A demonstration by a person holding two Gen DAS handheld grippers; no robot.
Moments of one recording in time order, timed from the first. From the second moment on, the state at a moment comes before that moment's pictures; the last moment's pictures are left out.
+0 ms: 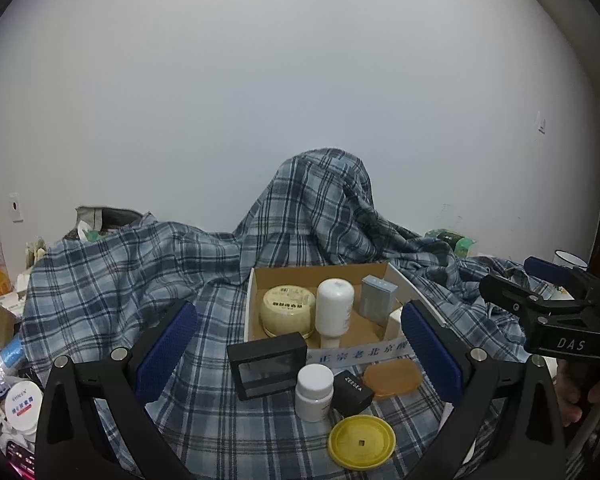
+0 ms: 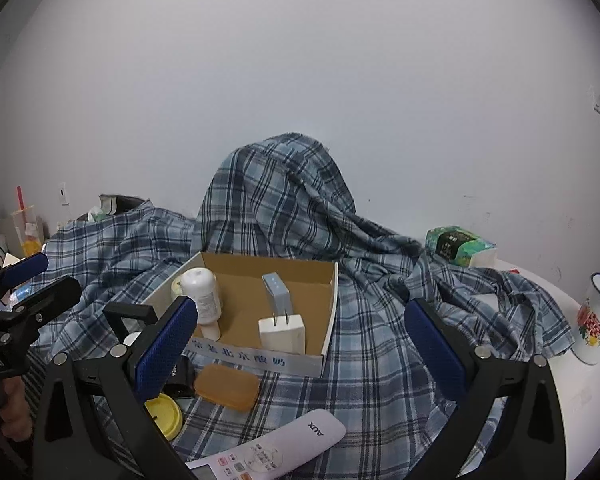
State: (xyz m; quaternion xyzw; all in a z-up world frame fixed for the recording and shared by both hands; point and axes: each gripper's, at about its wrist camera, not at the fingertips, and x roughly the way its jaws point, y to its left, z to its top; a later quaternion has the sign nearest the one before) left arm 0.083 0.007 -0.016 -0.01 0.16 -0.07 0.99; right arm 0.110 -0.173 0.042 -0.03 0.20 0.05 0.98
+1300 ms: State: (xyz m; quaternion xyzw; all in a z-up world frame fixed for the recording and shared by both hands) left arm 0.093 0.010 -0.023 -0.02 0.18 -0.07 0.98; right arm 0.106 -0.174 0.036 -0.01 0.20 0.06 0.98
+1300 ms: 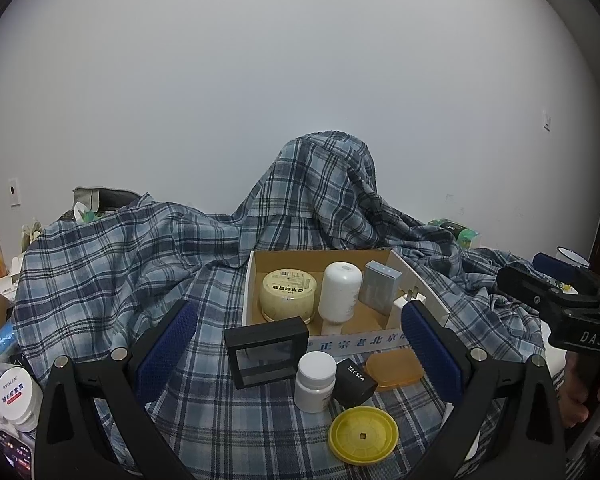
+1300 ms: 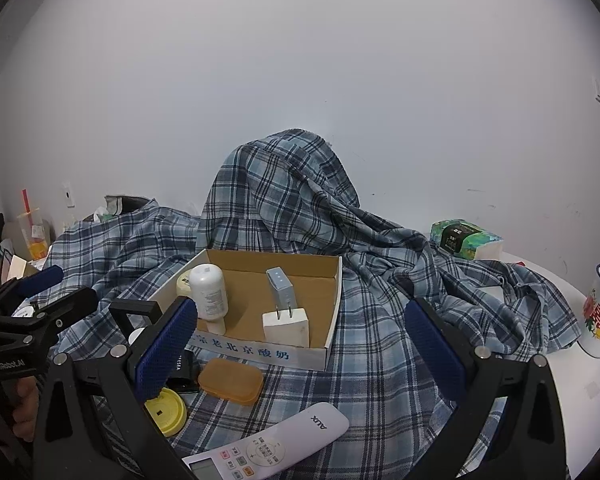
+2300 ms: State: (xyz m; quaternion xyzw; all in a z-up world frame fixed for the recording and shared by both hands) left arm 0.146 -0.007 -0.064 0.00 0.34 -0.10 0.93; right arm 0.109 -0.182 0.034 0.00 0.22 0.06 0.97
